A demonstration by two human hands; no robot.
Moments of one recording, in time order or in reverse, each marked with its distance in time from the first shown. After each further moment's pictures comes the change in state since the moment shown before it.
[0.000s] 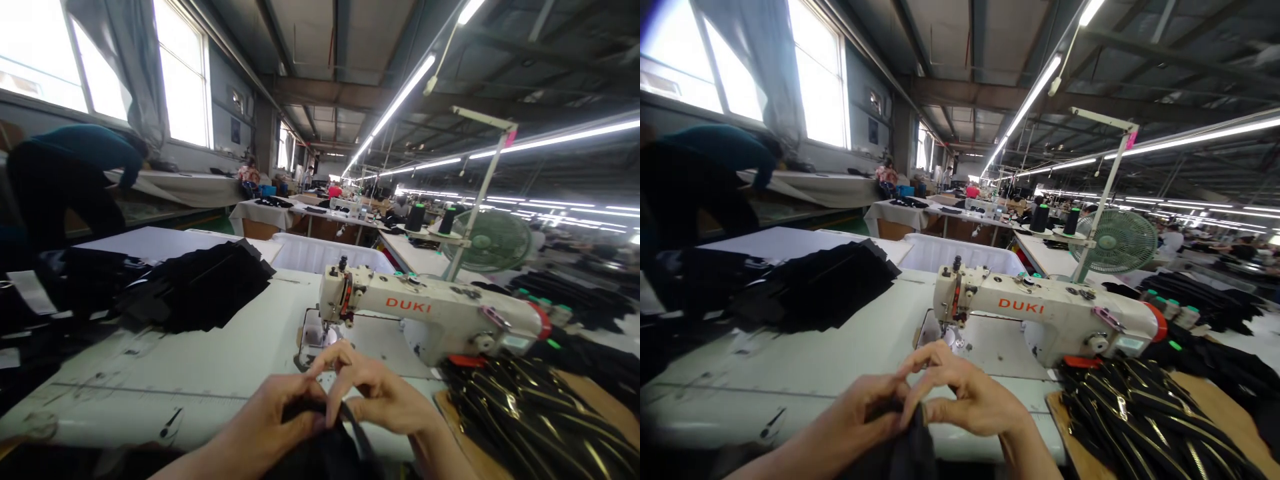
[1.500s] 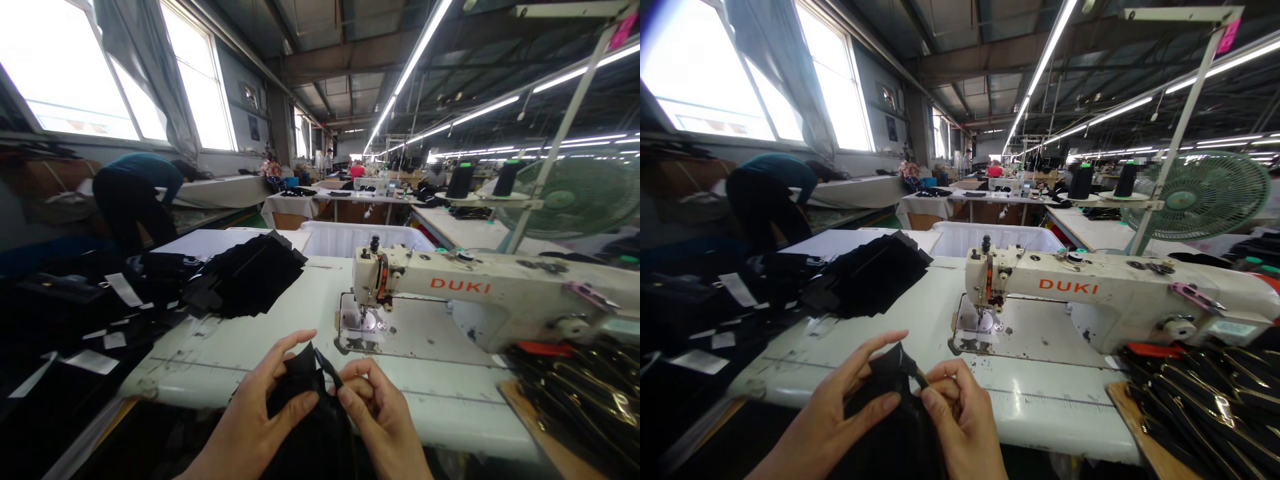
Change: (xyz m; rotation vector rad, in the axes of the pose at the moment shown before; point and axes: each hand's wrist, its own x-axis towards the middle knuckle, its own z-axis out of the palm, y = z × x) left_hand -0.047 0.012 -0.021 0.128 0.439 -0.216; right_hand 0.012 0.046 0.106 0.485 0.662 0.226
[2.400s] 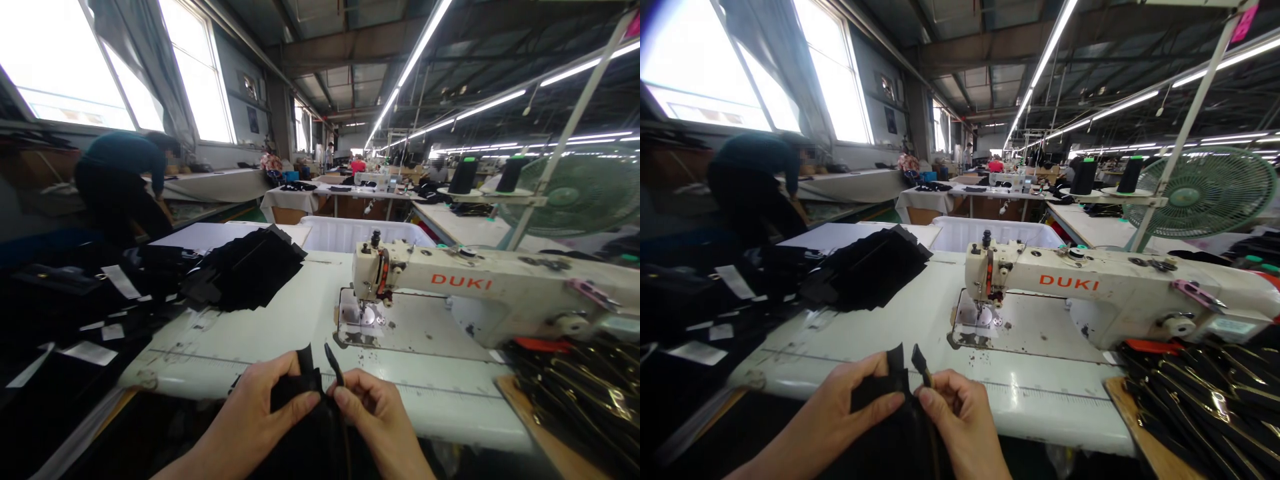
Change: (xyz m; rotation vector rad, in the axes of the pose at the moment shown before) left_hand 0.009 -0.012 -0.006 0.292 -0.137 0.037; right_hand 0.005 0.018 -0.014 0.044 -0.102 0.120
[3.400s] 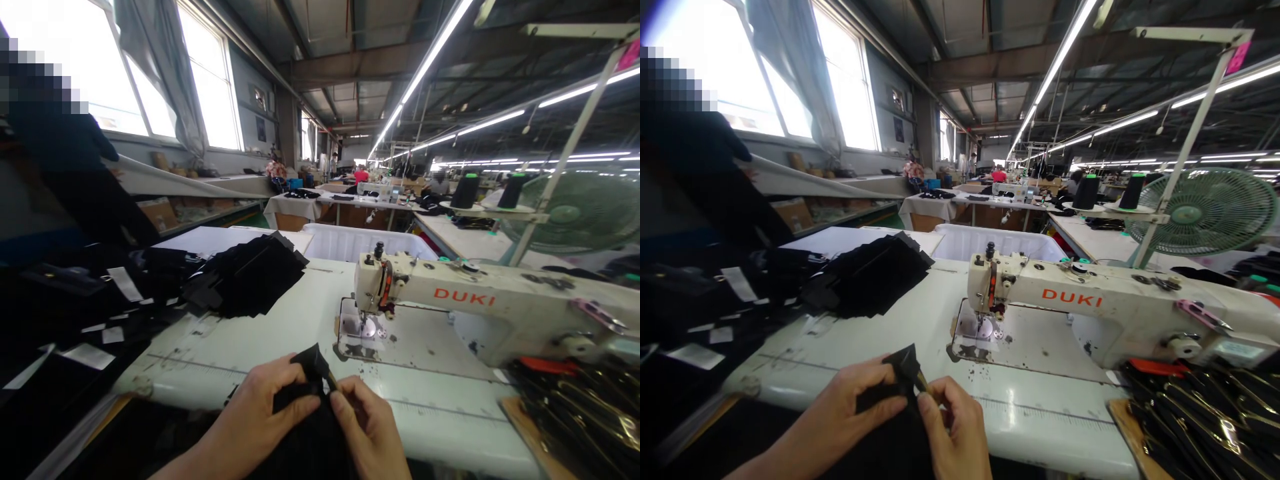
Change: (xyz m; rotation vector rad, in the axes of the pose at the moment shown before) left_hand 0.012 -0.009 -0.001 0.009 -0.001 0.087; right_hand 0.008 0.019 0.003 -0.382 0.091 -0.160
